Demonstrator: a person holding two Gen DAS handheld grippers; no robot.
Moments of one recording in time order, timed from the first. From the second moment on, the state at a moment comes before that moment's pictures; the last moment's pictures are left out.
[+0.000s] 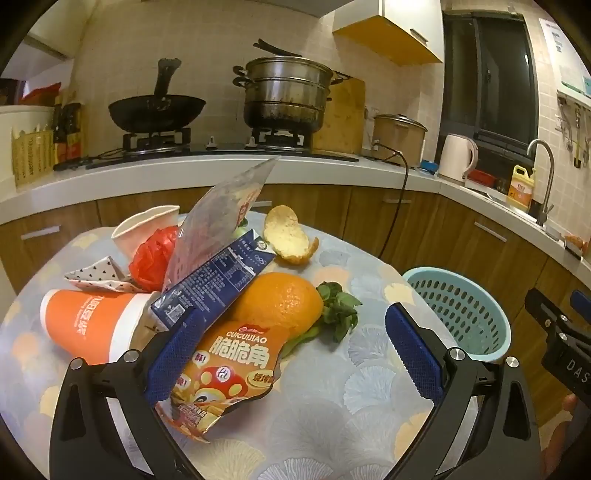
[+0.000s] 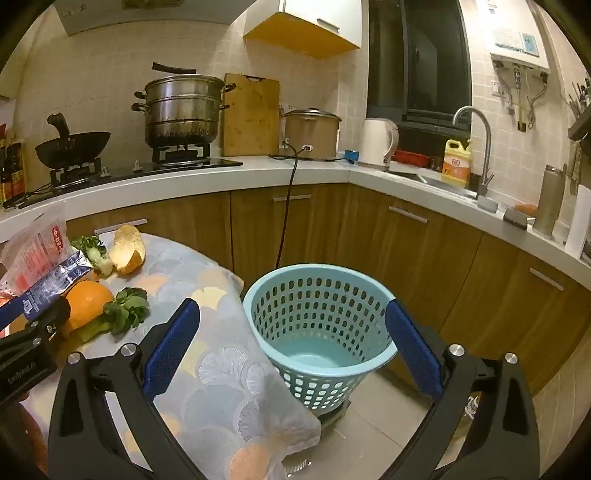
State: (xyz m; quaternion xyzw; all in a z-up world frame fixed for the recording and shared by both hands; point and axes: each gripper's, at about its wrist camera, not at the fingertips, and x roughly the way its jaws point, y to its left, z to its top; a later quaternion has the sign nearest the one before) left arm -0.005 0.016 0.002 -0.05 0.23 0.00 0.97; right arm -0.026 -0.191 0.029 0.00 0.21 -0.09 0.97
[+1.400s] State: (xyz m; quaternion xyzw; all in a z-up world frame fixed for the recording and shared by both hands) left arm -0.006 0.013 0.003 -0.02 0.23 0.02 0.97; right arm -0.015 -0.192 0.019 0.01 0.24 -0.06 0.97
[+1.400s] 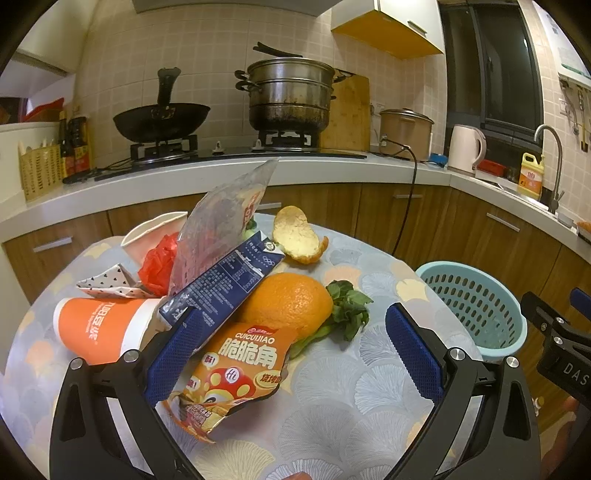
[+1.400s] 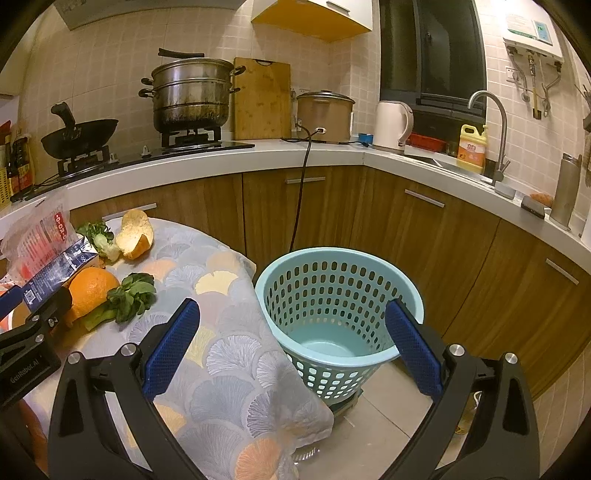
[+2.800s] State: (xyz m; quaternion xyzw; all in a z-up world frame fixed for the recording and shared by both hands) left arm -0.050 0.029 0.037 -0.03 0.22 0.00 0.98; right arm -0.010 -0.181 0.037 0.00 0.22 -0.04 0.97
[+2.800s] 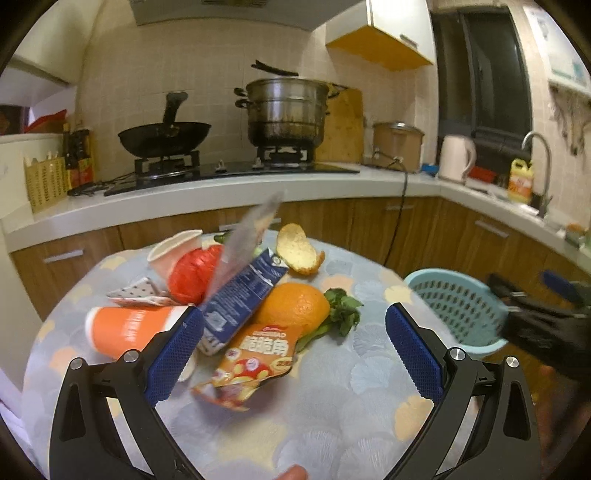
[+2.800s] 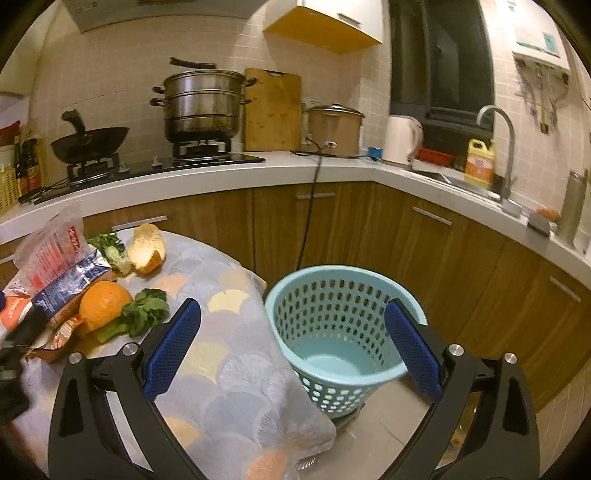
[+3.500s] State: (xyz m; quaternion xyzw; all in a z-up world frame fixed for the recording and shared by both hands) left arm -0.025 0.129 -0.001 -0.01 0.33 0.14 0.93; right arm 0.044 -0.092 -0.001 -0.01 0.31 0.15 0.94
